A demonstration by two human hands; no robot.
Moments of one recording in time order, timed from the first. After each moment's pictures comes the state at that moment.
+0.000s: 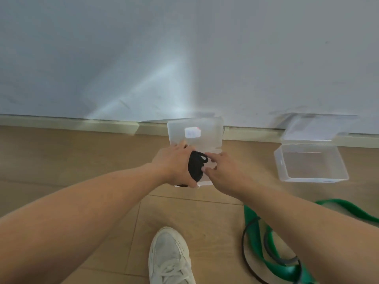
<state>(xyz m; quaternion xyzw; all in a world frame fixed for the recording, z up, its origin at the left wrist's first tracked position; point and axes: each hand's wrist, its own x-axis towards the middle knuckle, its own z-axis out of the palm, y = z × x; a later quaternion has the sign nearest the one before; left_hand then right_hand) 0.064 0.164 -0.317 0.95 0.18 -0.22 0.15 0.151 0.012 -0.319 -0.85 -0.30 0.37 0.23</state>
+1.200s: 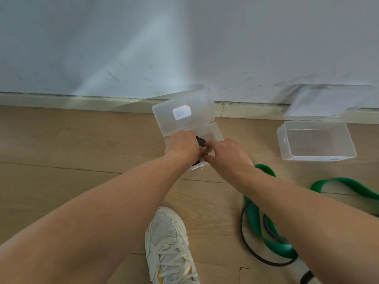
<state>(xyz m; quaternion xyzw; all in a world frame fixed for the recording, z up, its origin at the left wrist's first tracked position) 0.092 0.119 -0.356 0.89 0.38 -0.19 0.17 0.151 -0.002 -0.352 -0.87 -0.40 0.26 0.13</state>
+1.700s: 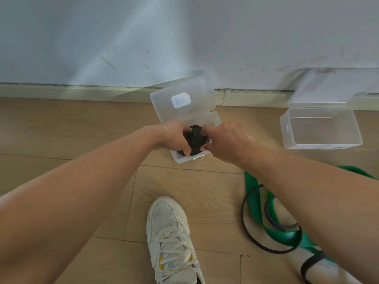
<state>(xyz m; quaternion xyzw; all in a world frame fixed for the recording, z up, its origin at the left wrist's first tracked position) 0.071 0.163 -0.338 0.82 0.28 -0.34 0.37 0.165 0.007 -0.345 -0.83 -0.53 0.19 0.02</state>
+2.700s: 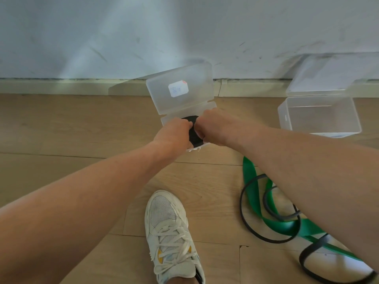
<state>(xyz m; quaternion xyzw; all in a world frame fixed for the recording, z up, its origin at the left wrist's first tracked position) 0.065 0.127 -0.357 0.91 0.27 -0.23 0.22 0.171 0.035 -0.338 -0.76 -0.61 0.20 -0.12</state>
